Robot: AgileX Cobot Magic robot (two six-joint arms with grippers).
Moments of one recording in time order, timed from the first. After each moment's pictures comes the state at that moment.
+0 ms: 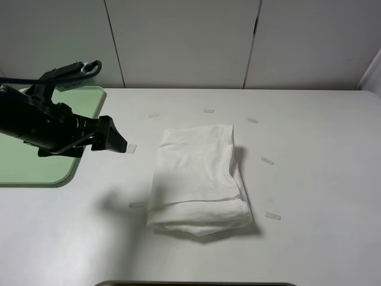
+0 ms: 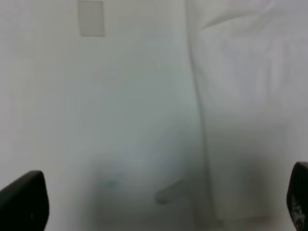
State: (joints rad) left arm -0.30 1.41 -0.64 -0.58 0.31 0.36; right arm -0.02 0.00 -0.50 0.02 1.03 -0.04
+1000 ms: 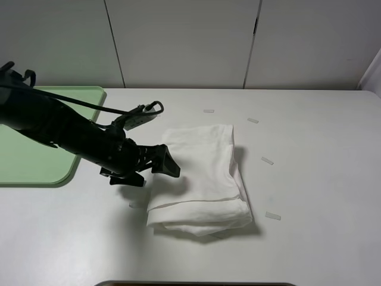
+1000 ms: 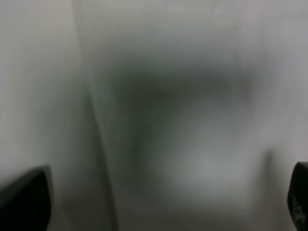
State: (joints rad) left arm -0.41 1.93 -0.77 -1.43 0.36 1.07; right arm -0.02 0.00 -0.50 0.02 1.03 -0.04
